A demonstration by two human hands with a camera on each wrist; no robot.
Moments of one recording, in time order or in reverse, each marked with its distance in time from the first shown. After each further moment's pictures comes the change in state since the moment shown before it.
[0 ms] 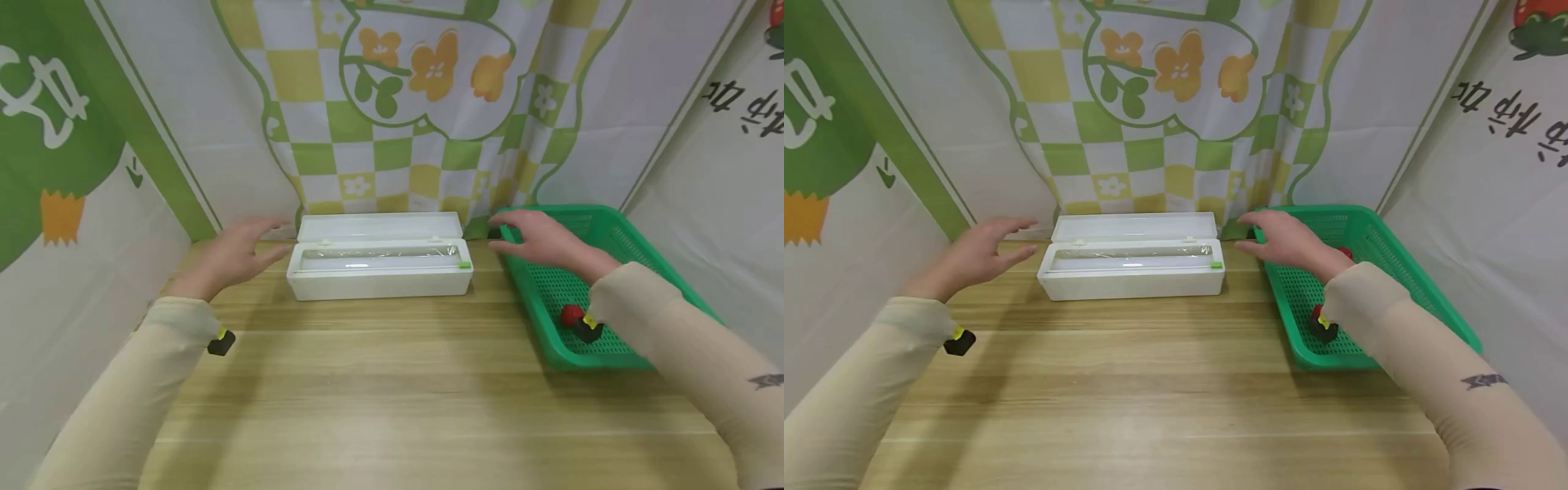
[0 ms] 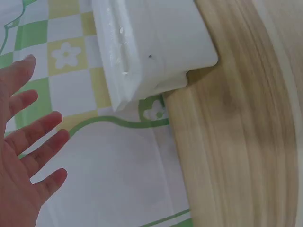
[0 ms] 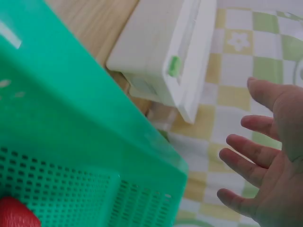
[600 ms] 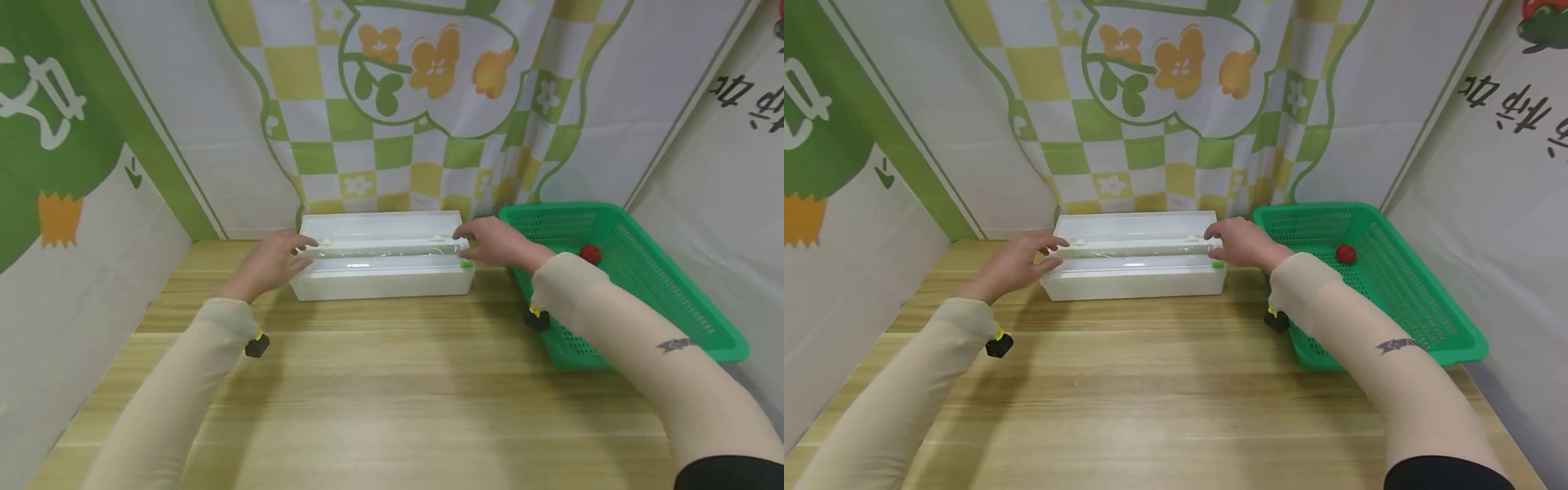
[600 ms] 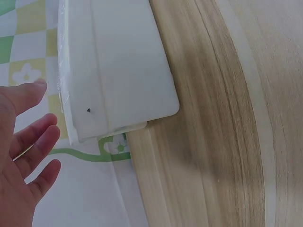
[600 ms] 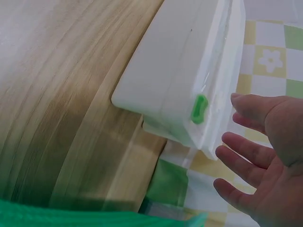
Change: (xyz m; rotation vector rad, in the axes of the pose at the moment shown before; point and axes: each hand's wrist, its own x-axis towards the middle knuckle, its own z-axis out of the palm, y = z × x) left_hand 0.027 -0.005 0.057 -0.010 -0.015 0.019; right_hand 0.055 -0.020 0.042 0.033 -0.098 -0.045
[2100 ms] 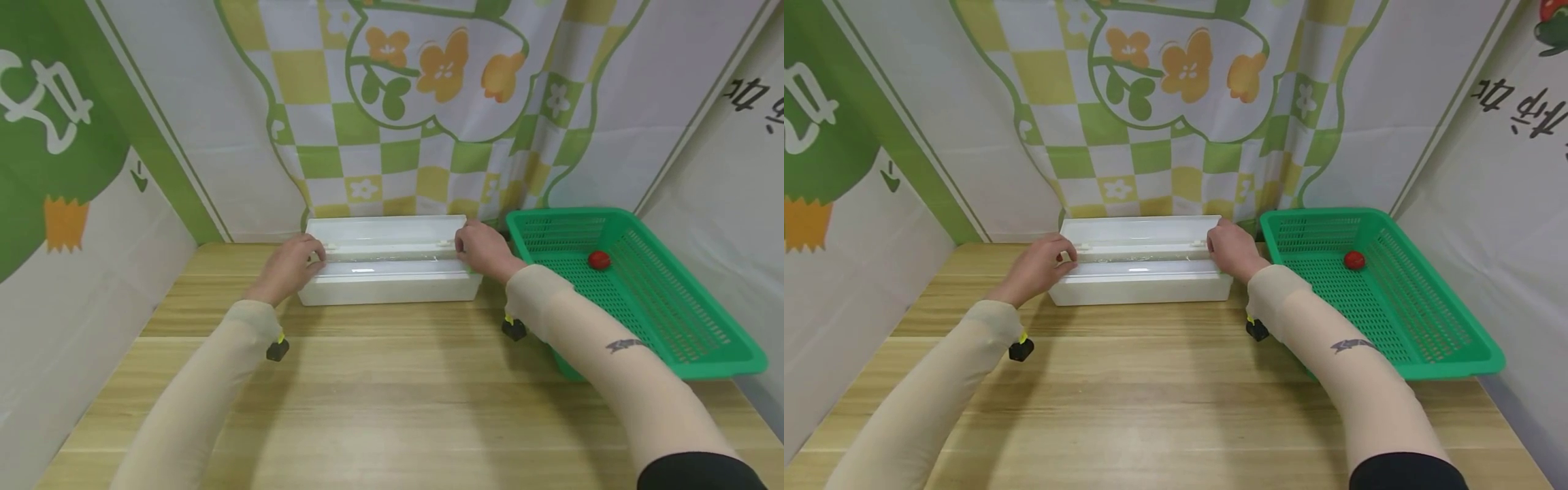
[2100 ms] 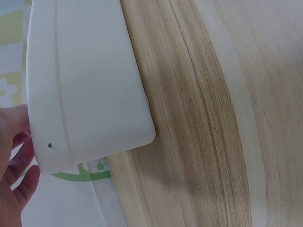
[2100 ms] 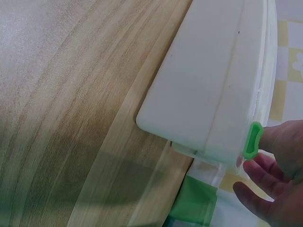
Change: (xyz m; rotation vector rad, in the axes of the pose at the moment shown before) left_hand 0.015 0.000 0.025 0.026 0.094 -0.039; right_hand 0.037 0.002 0.039 -0.158 0.250 0.056
